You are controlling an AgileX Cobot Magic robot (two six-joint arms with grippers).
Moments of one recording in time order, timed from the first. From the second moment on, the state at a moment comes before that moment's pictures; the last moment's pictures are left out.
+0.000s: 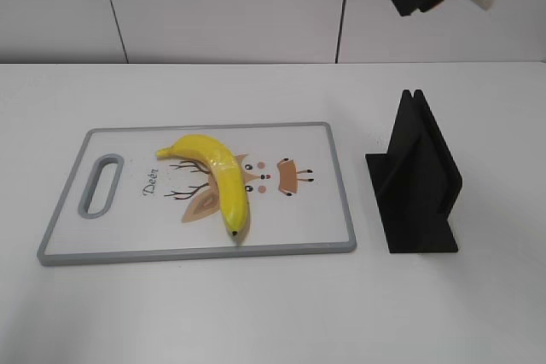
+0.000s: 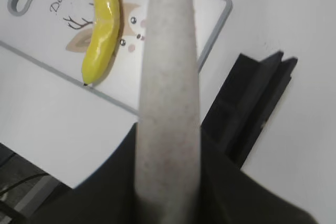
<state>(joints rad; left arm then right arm) -0.12 1.12 -1.35 -0.16 1.22 0.41 0.39 1.65 -1.66 0.26 1.22 -0.13</state>
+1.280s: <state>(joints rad) -0.12 0.06 -0.56 -0.02 1.22 0.02 0.39 1.15 -0.87 0.16 0.95 0.22</state>
